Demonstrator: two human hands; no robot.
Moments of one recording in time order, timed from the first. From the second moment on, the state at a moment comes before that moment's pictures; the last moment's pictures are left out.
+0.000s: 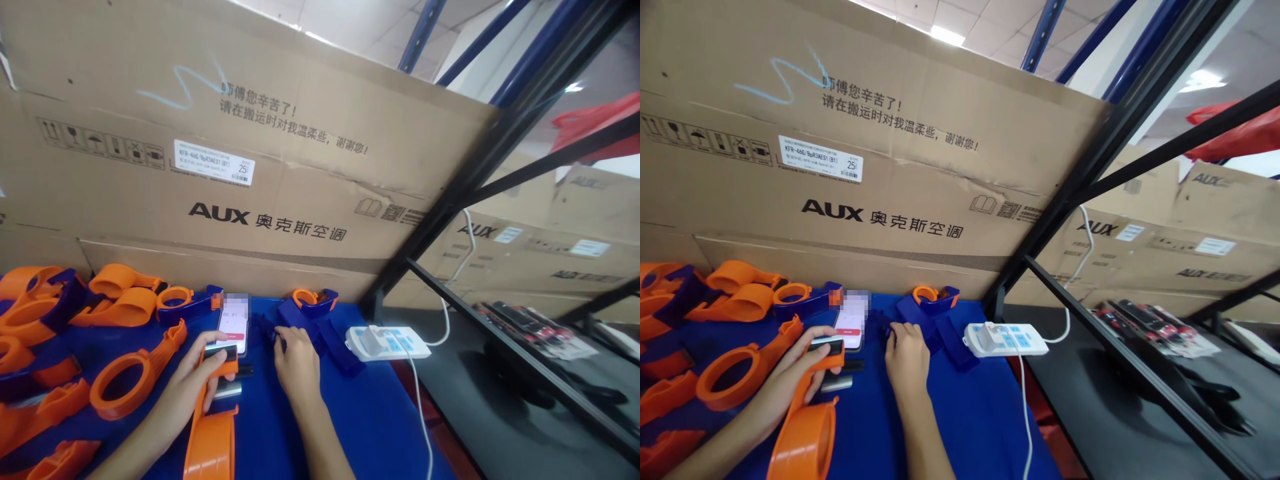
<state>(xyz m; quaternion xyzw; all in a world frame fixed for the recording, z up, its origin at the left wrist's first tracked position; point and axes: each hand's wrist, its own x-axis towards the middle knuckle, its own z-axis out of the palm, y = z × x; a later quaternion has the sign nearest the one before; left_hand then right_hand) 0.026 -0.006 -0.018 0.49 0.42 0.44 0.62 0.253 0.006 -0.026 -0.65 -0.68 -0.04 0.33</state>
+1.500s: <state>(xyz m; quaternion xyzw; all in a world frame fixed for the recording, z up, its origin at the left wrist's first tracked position) 0.016 0.004 -0.002 0.35 0.41 0.59 0.60 0.250 -0.009 0.007 -0.56 -0.78 0.11 0.24</state>
